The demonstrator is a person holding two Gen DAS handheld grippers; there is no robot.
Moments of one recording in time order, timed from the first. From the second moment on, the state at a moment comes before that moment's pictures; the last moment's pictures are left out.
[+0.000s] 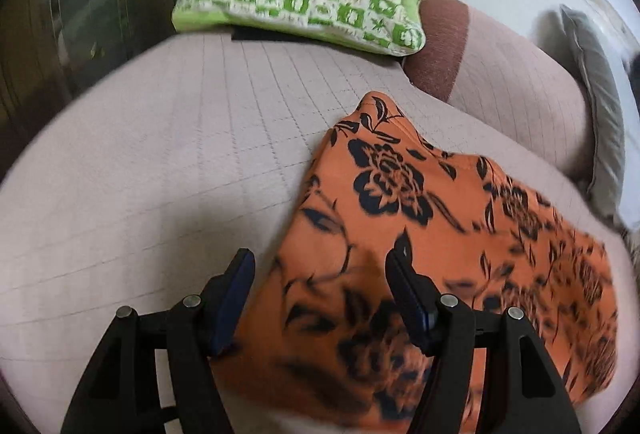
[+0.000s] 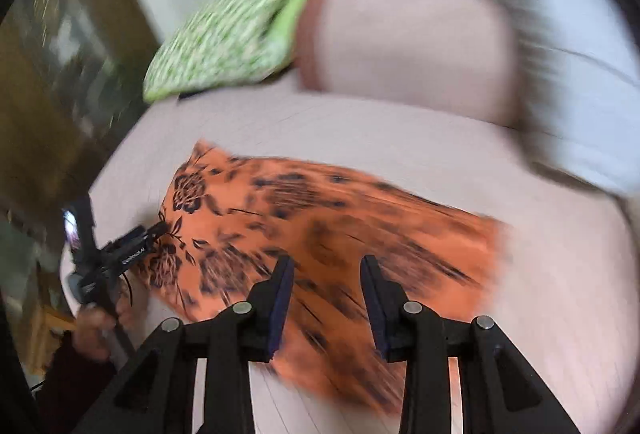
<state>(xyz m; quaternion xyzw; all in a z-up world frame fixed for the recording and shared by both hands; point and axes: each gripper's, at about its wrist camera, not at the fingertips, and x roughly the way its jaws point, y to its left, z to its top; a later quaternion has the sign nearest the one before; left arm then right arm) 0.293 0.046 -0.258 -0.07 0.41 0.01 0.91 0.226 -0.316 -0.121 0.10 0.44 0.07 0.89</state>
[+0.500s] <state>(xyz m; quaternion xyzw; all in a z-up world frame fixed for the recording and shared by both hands) 0.151 -0.019 -0.168 0.06 0.36 -0.05 0.93 -0.019 -0.429 -0.104 0.22 0.40 -0.05 0.89</state>
